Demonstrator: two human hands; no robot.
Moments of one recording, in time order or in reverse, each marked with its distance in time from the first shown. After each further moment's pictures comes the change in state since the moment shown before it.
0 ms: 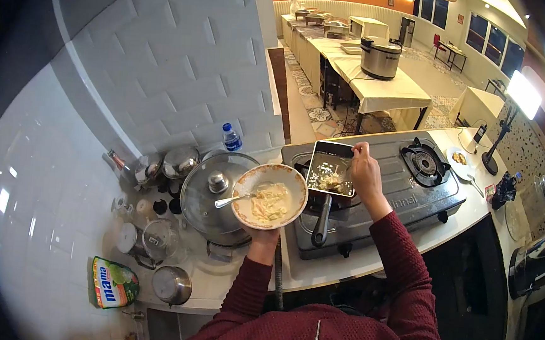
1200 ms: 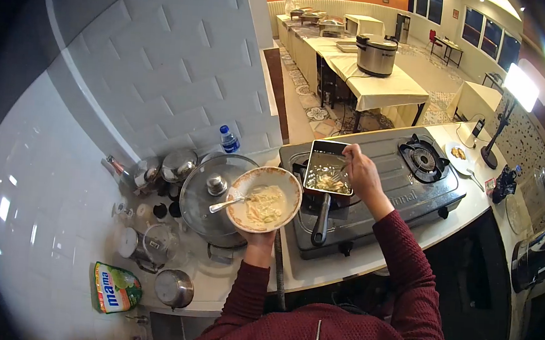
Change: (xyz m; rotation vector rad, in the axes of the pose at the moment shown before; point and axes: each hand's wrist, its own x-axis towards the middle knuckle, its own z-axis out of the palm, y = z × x) left_hand -0.012 0.010 0.020 0.050 0.077 0.002; right_hand -0.006 0.000 -0.007 0.081 -0.067 -0.218
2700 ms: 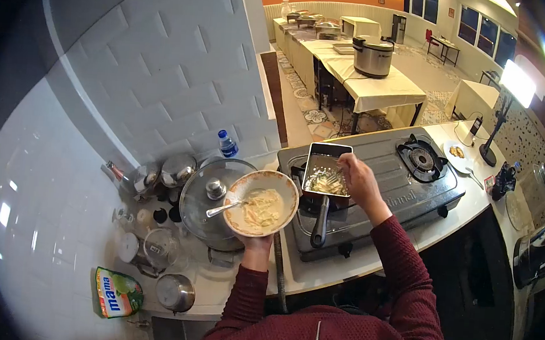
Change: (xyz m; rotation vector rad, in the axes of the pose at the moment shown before) left_hand 0.003 0.002 -0.011 -0.036 0.000 -0.032; right_hand -0.012 -0.004 -0.004 0.005 -0.058 -0.065
